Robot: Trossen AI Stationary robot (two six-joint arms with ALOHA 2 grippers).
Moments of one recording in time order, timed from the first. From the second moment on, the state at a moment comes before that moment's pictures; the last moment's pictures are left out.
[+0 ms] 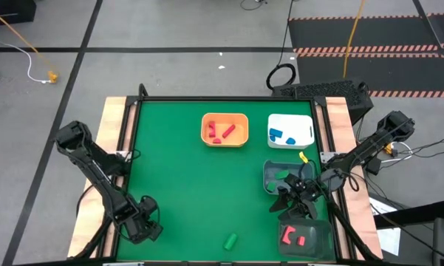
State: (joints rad) left arm -0.95 1.47 0.79 -0.59 0.09 -1.99; right arm 0.63 1.04 0.37 0.73 0.09 1.03
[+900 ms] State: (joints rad) left arm -0.95 1.55 0.79 -0.56 0.19 -1.99; right arm 0.63 1.04 0.37 0.66 0.09 1.04
